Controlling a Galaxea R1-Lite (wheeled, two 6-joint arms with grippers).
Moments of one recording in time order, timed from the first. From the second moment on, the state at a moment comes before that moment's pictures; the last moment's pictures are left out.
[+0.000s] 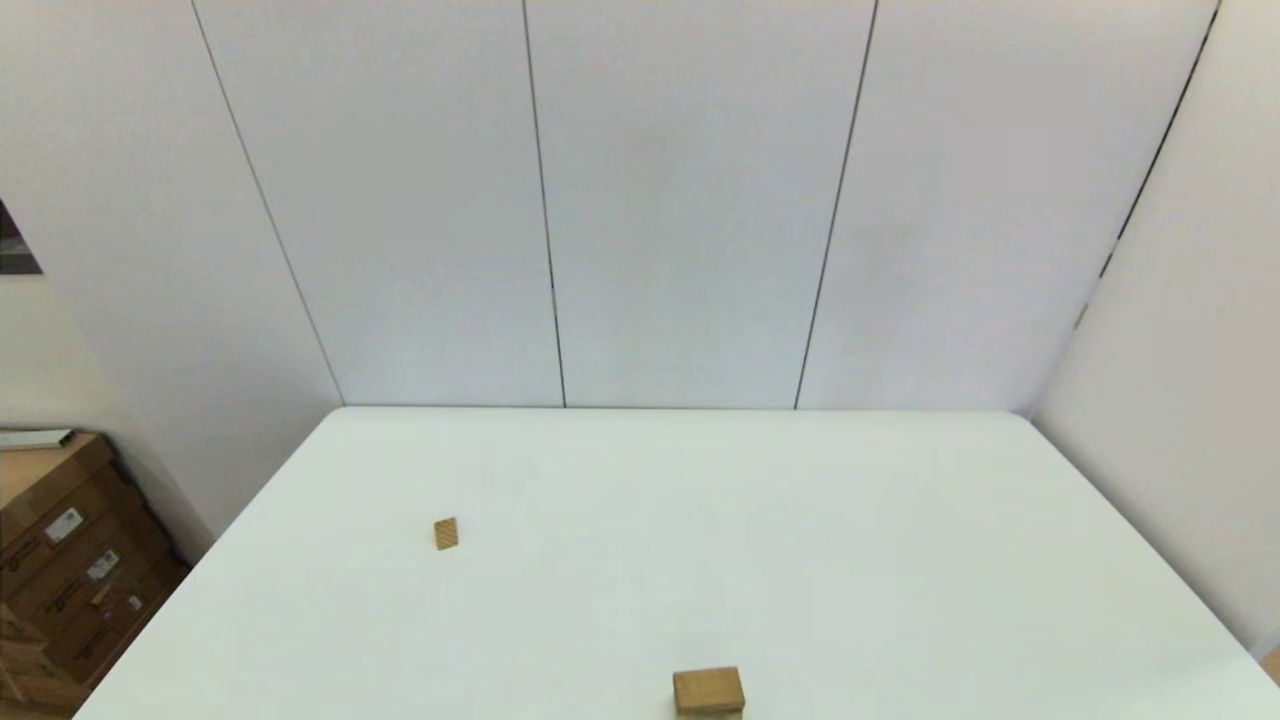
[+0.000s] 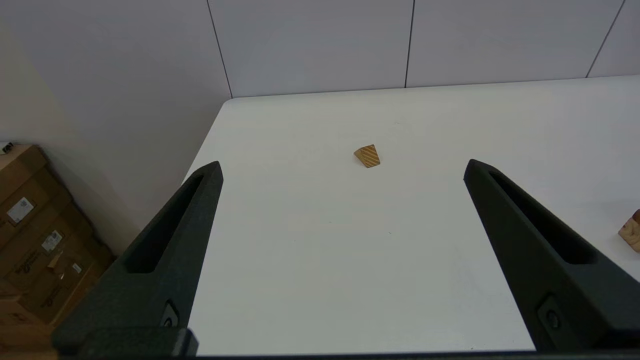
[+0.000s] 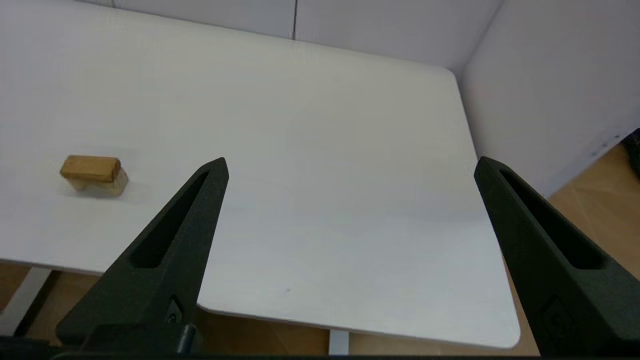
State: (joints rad) left arm 0.00 0.00 0.00 0.00 -0.02 0.03; right arm 0.01 0.26 -0.56 0.51 0.01 -0.15
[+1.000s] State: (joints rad) left arm 0.00 0.00 0.00 0.00 -0.02 0.03; right arm 0.00 0.00 -0.02 -0.03 0.02 -0.16
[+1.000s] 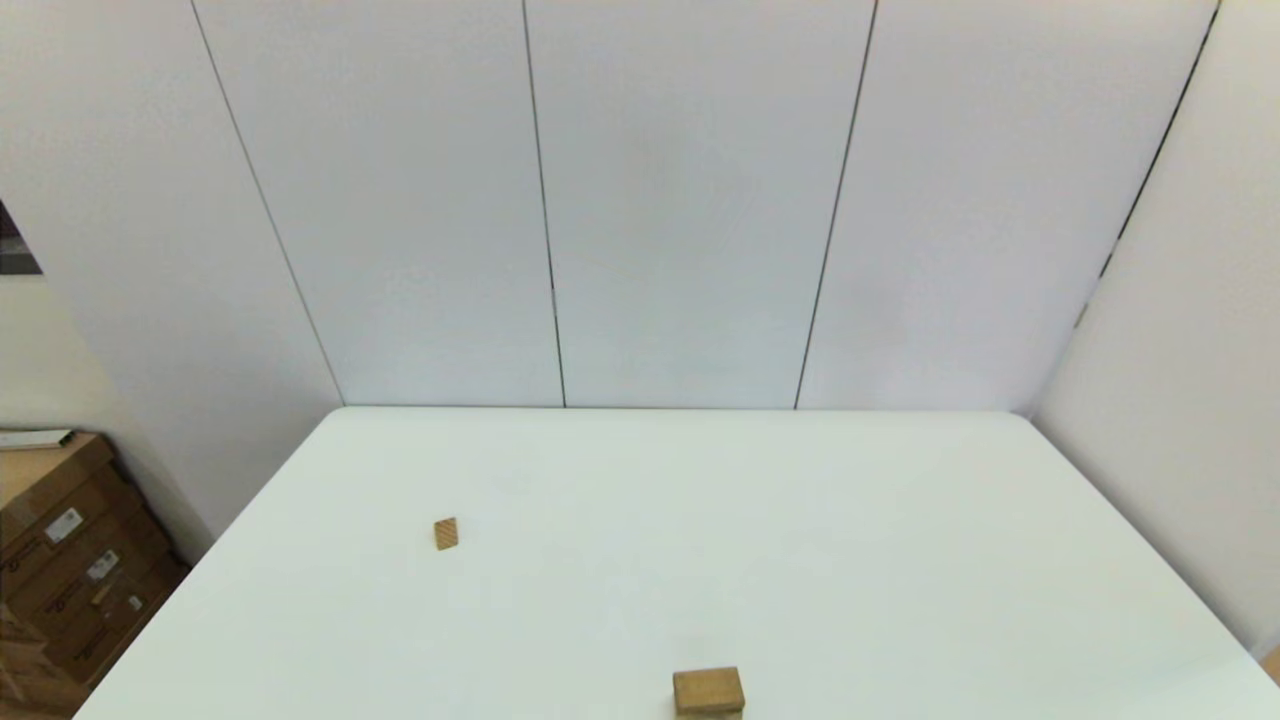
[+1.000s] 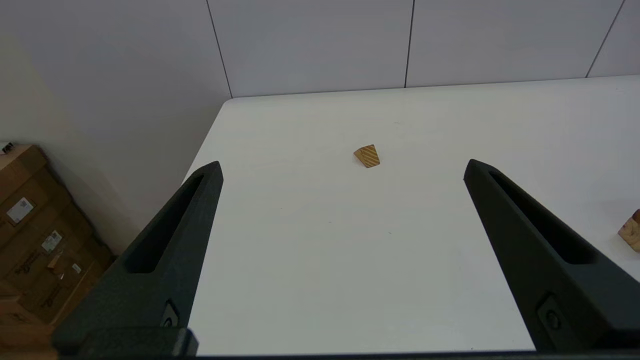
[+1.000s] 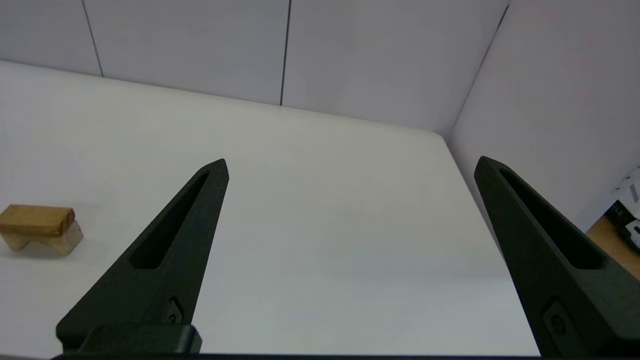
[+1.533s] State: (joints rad) left arm 0.00 0.00 0.00 0.01 -0.02 0.05; right arm 0.00 0.00 -0.02 0.04 0.03 -0.09
